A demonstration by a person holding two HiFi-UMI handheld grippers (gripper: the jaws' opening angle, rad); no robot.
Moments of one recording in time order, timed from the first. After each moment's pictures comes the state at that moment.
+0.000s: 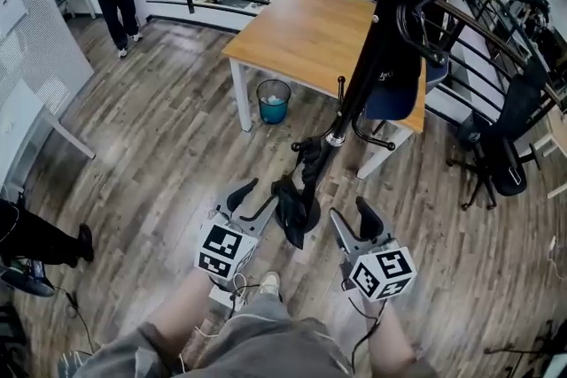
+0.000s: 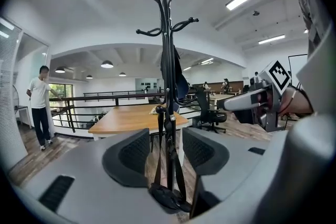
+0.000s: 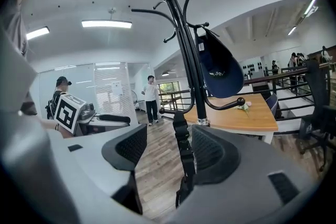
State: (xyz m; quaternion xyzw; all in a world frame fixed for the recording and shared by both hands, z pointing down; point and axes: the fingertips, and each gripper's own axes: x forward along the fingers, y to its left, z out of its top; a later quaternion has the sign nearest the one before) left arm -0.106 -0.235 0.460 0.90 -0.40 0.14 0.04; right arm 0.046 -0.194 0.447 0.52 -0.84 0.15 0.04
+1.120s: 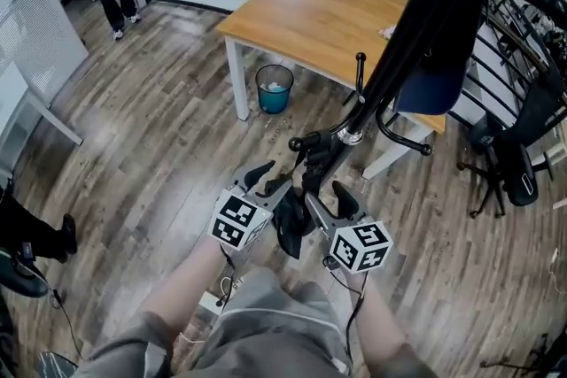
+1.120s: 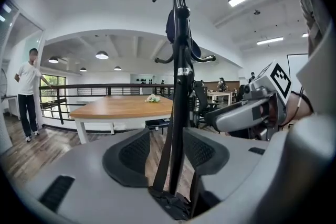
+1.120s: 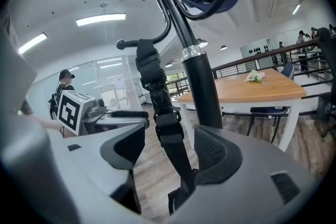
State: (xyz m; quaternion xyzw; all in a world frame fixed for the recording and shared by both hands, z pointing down) left arm -0.057 -0.339 0.617 0.92 -0.37 0.14 0.06; right arm 0.025 -0.303 0.621 0.47 -0.85 0.21 0.06
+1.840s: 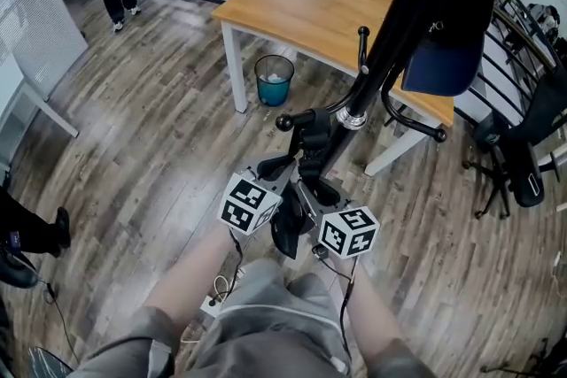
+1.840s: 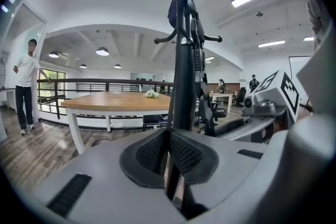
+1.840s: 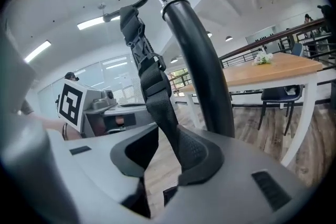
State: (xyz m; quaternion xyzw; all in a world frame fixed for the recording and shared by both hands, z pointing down) left arm -0.021 -0.370 0.671 0.92 -0.36 0.13 0.08; right arm 0.009 -0.329 0.692 0.42 -0.87 0.24 0.05
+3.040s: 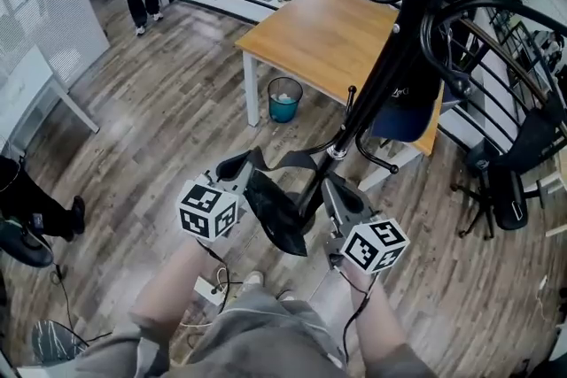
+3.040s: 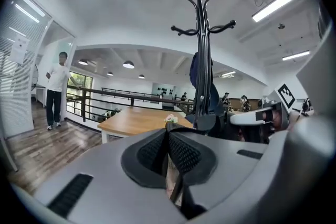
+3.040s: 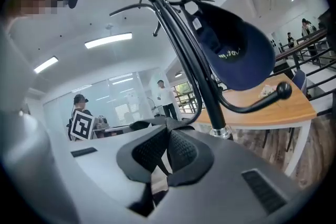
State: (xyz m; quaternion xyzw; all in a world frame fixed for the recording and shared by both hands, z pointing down) left arm -0.125 -0.324 0.457 0.87 -0.48 0.07 0.11; right arm 0.032 -0.286 0.449 0.42 -0.88 0.22 -0.02
